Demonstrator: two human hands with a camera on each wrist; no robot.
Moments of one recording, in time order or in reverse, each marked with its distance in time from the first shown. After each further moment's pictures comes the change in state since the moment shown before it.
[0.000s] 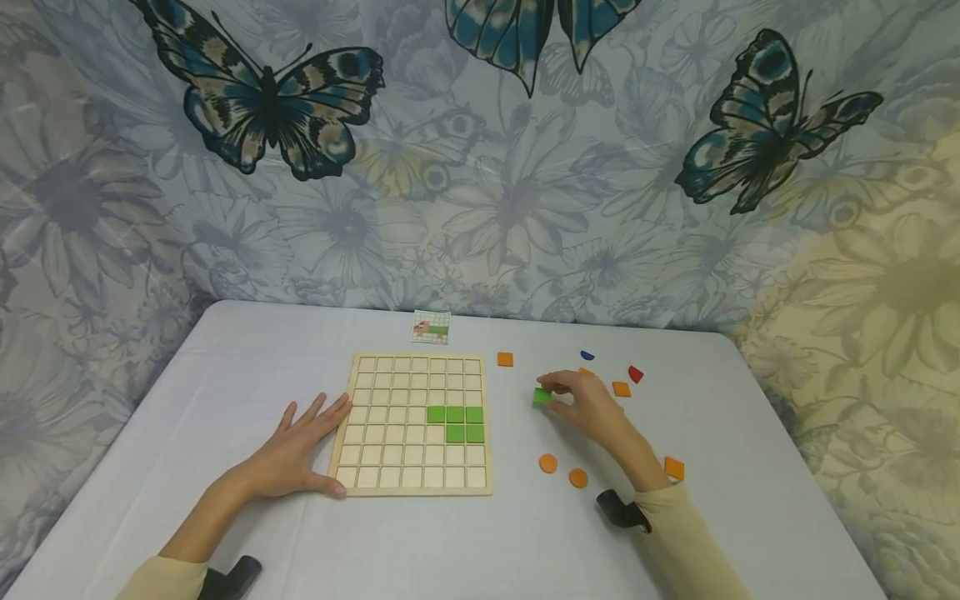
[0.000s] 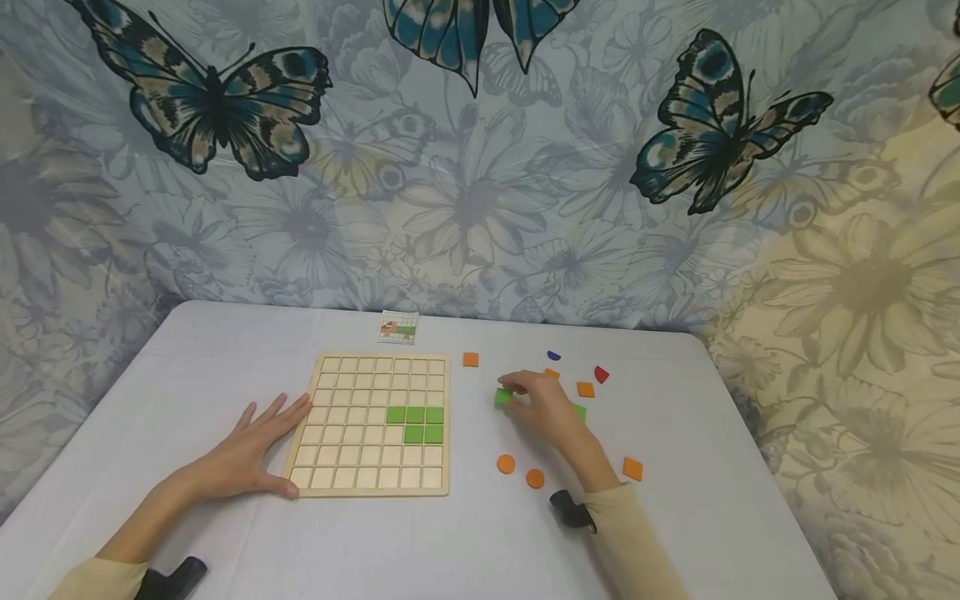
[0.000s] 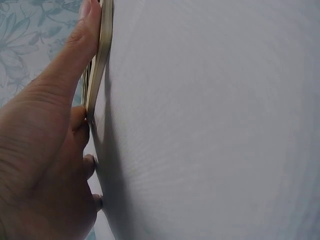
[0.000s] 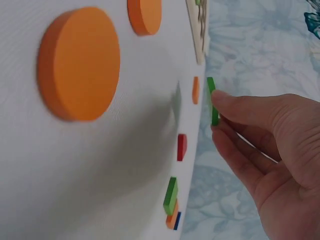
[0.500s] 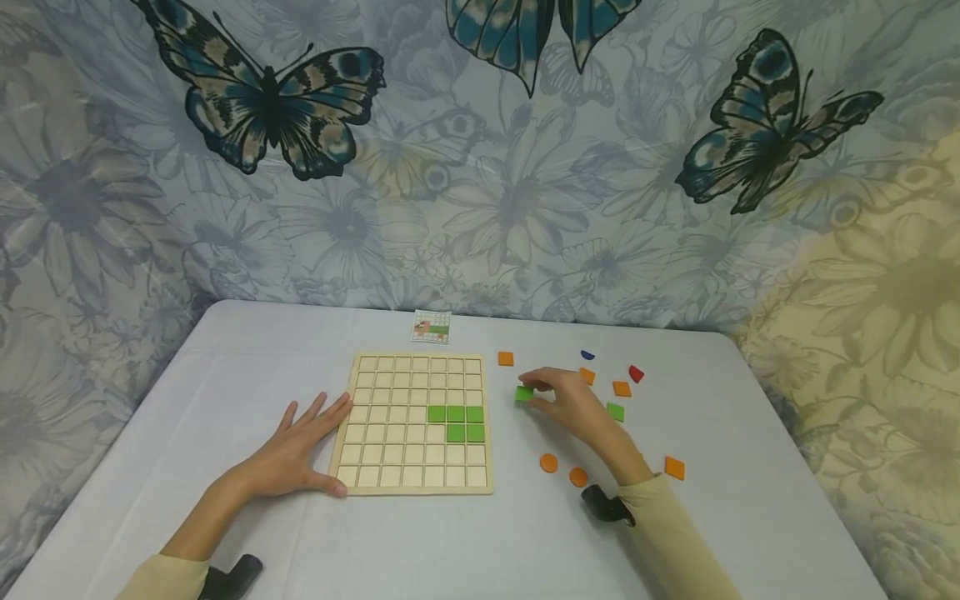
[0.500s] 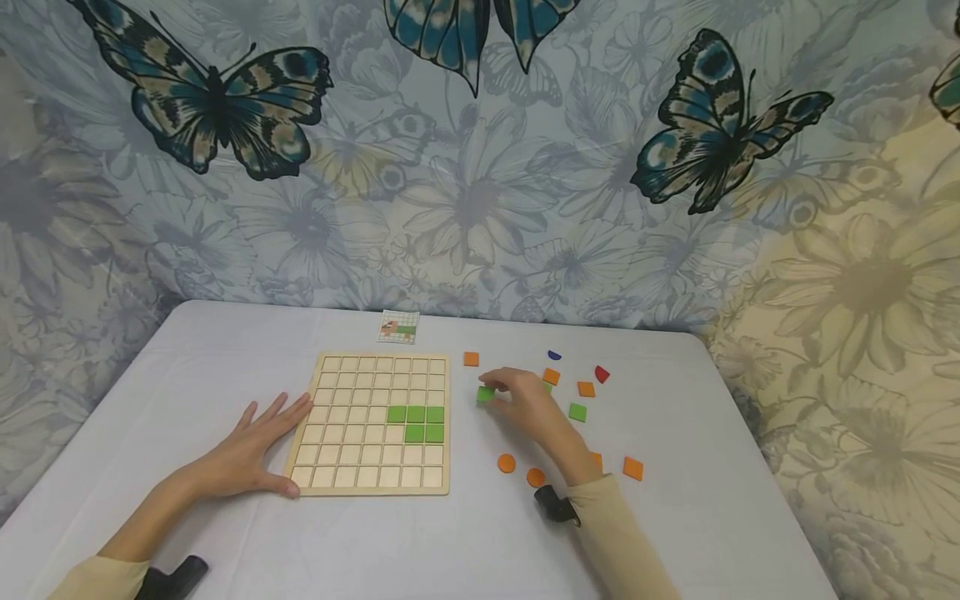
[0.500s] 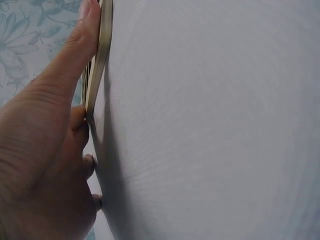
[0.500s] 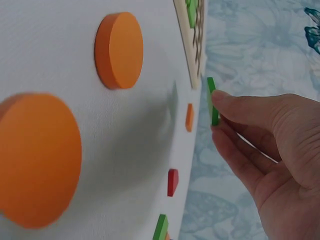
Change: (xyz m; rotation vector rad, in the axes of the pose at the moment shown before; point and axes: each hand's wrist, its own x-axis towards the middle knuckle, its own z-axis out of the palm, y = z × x) left_hand 0.000 0.000 0.001 -0.008 0.005 0.003; right_hand 0.016 -0.023 0.012 -0.010 -0.050 0.050
